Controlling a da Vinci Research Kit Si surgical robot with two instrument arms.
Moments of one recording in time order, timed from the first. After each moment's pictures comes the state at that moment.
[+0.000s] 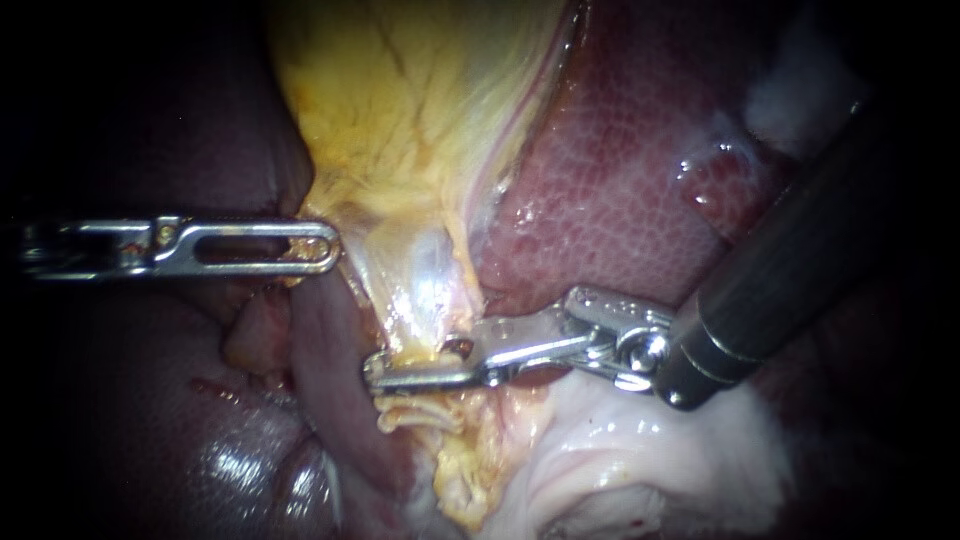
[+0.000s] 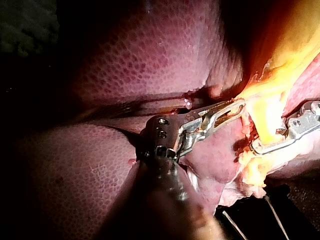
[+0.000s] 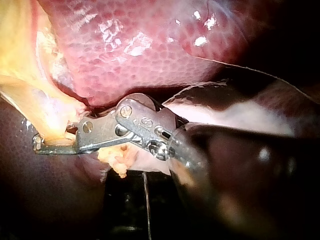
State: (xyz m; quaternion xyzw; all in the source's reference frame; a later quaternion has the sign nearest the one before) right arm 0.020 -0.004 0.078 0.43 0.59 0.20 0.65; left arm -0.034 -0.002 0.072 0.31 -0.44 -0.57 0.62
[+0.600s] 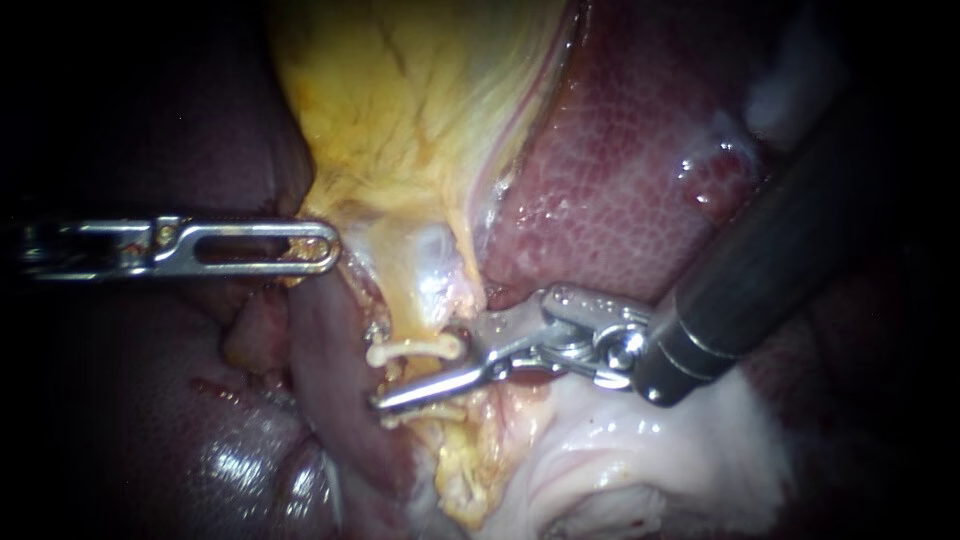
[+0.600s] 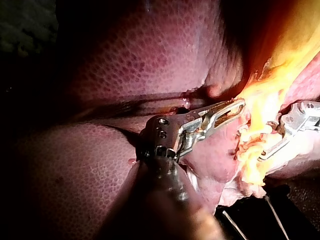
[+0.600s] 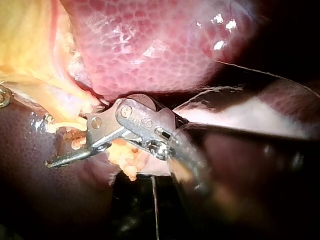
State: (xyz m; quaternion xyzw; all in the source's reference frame) right arm 0.022 -0.002 0.080 0.38 0.60 0.22 0.67; left arm -0.034 -0.002 0.072 0.31 -0.45 -0.57 0.62
